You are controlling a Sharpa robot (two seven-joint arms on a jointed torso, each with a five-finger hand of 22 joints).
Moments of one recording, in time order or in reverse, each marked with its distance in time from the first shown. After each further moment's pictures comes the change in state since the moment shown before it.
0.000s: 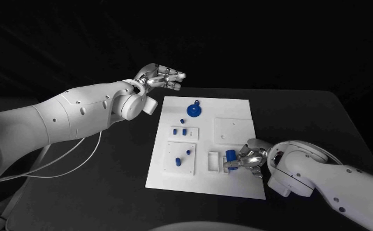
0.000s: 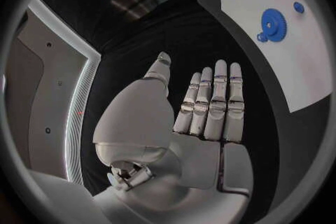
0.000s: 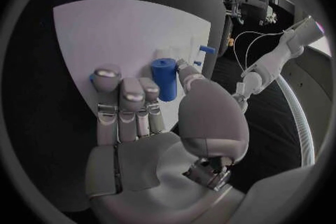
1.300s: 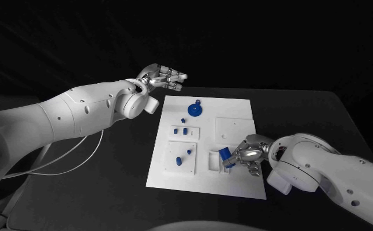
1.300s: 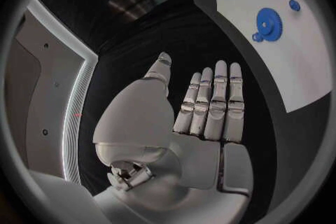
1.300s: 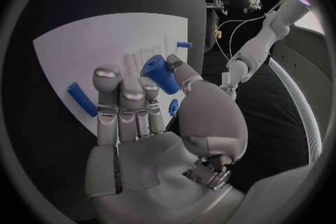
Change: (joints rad) left arm 0.000 0.019 -0.004 -0.030 -0.011 0.013 -0.024; left_hand 0.000 0.000 0.007 -0.007 0.006 0.000 0.000 0.000 0.000 -0.011 0.003 0.000 0.000 -0.015 0.008 0.000 0.000 0.000 0.000 0.000 0.000 0.000; right arm 0.059 -0.020 -0.008 0.075 0.190 -0.018 -0.034; right_hand -0.062 0.062 0.127 -0.269 0.053 0.075 -0.012 -0.010 -0.581 0.005 -0.020 -0.017 -0.018 0.001 -0.005 -0.011 0.000 0.000 0.000 -0.007 0.004 0.000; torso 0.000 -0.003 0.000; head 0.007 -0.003
